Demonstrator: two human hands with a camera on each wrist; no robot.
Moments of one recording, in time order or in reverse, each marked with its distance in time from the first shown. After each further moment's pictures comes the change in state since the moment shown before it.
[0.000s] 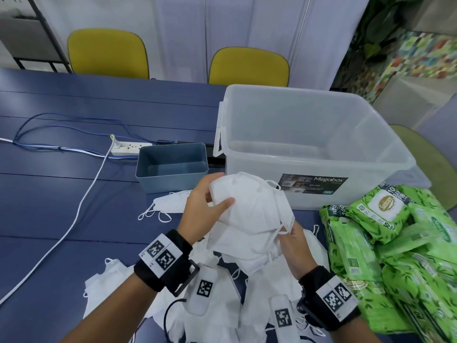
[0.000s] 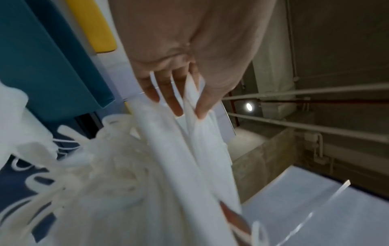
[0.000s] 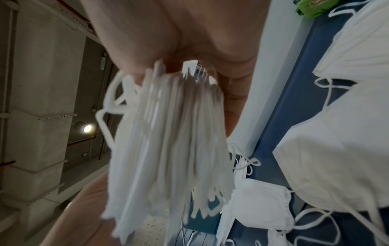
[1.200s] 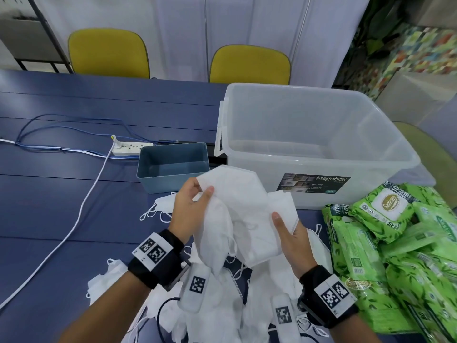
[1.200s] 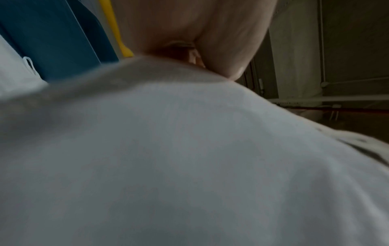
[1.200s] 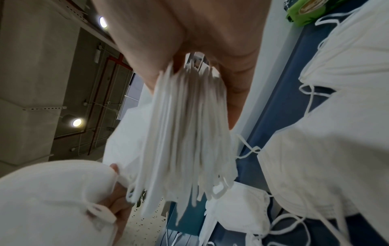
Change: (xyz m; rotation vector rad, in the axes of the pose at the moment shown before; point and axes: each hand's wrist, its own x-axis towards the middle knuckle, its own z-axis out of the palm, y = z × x) left_hand 0.005 -0.013 -0.012 -0.156 0.166 -0.106; right_hand 0.011 0.015 -0.004 0.001 0.074 -0.056
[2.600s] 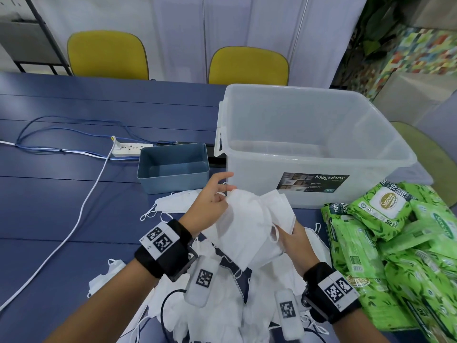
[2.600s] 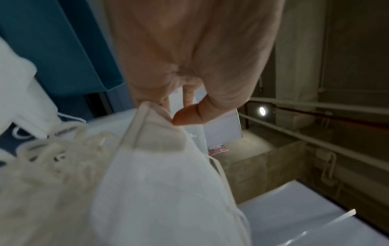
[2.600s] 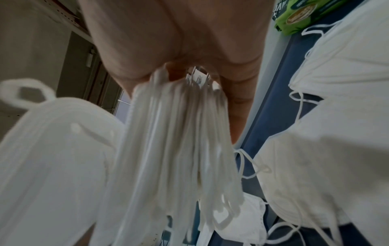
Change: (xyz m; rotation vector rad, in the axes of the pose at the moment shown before) left_hand -0.001 0.023 0.013 0.117 -0.419 -0.100; right_hand -0.007 -0.012 -0.004 -0.019 -0.102 0.116
